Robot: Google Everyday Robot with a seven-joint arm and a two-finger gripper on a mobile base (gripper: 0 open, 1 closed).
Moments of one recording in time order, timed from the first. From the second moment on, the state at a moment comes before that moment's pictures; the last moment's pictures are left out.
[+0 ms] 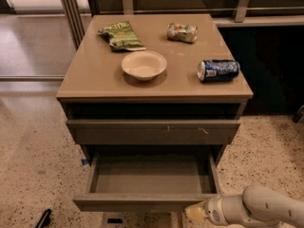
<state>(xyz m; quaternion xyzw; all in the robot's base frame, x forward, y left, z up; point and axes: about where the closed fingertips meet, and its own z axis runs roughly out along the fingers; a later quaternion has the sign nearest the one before) 0.385 -0.141 0.431 -0.23 0.89 0.34 0.20</state>
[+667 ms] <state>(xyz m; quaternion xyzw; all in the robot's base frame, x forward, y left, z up) 0.408 -0.127 0.430 -0.25 0.89 0.33 0.21</state>
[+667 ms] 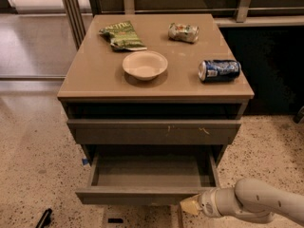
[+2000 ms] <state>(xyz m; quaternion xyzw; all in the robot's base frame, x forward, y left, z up) 0.466 -0.129 0.424 -0.24 0.89 0.28 0.25</state>
